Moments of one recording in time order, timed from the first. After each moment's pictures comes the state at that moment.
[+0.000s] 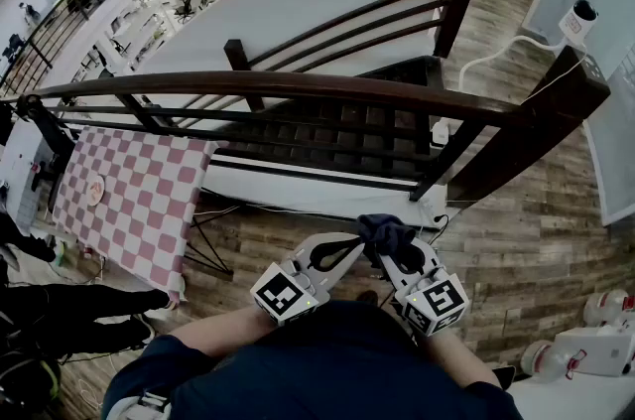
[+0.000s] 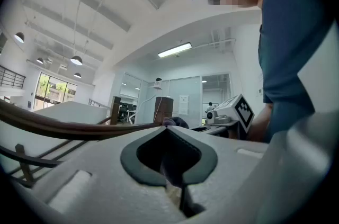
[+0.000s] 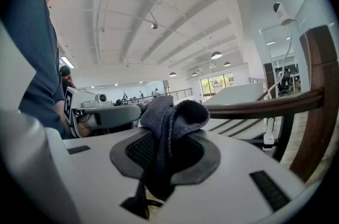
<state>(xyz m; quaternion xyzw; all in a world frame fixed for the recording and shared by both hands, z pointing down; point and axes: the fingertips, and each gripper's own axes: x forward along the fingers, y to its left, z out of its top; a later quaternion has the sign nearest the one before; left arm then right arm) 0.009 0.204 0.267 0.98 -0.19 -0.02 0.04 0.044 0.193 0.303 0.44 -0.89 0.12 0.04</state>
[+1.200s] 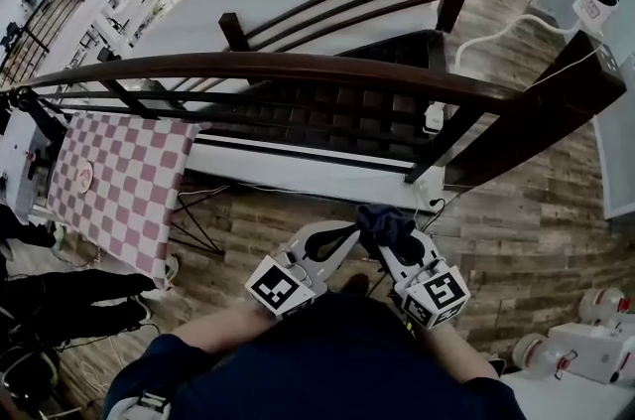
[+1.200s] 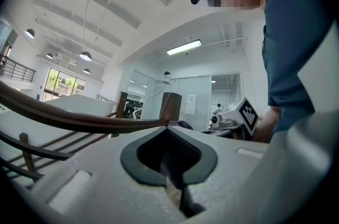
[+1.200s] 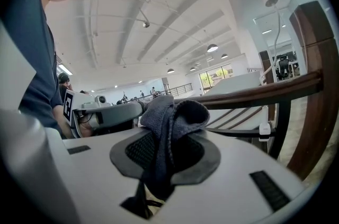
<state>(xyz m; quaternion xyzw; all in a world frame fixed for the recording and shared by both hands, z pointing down) 0.065 0.164 0.295 0.97 -0.23 -0.02 0.07 0.105 0.161 0.338 0.43 -0.89 0.16 0.04</state>
